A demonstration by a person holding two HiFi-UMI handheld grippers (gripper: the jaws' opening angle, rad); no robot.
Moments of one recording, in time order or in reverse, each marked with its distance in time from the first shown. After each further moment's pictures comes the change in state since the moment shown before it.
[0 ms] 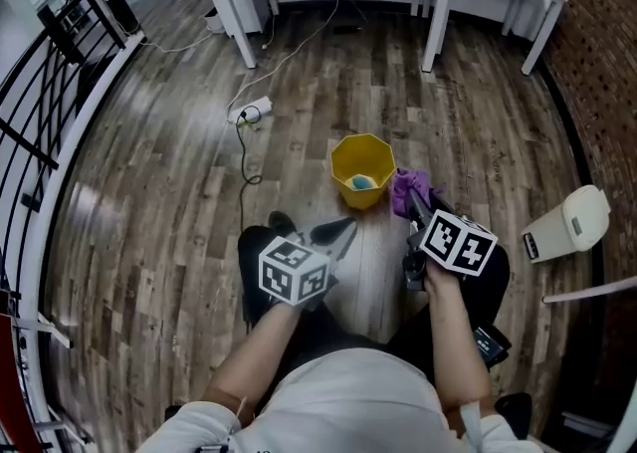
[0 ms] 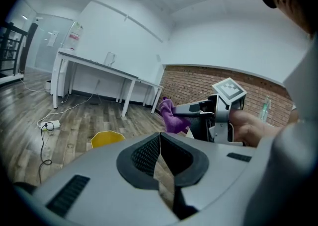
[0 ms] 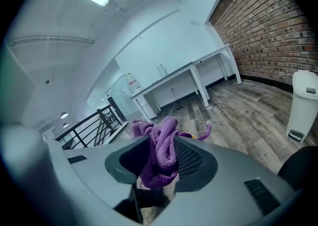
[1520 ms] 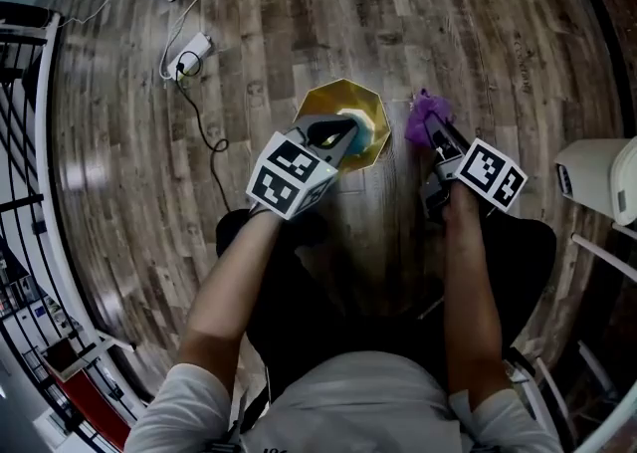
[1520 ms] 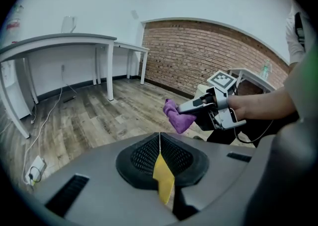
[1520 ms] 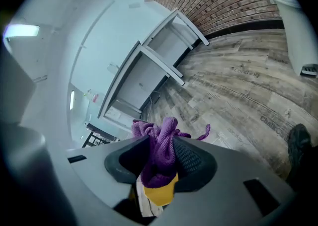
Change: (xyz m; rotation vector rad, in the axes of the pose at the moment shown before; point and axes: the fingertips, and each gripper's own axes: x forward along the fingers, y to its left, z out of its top) left arm 0.266 0.185 0.001 0.271 0.449 -0.179; right arm 0.233 -0.206 -0.008 0.506 0.095 -0.090
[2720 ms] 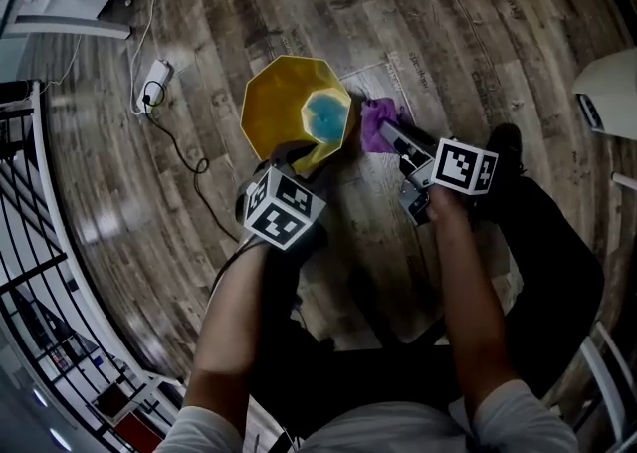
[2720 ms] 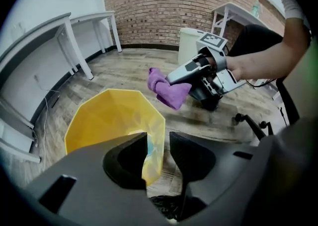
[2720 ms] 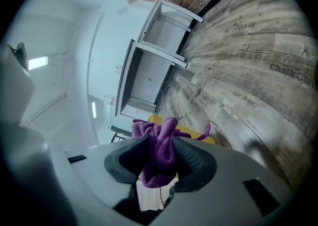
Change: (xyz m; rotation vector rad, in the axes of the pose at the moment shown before) left arm 0.077 -0.036 -0.172 0.313 0.436 -0.009; right arm 0.029 -0.093 -0.118 0.131 0.059 0.281
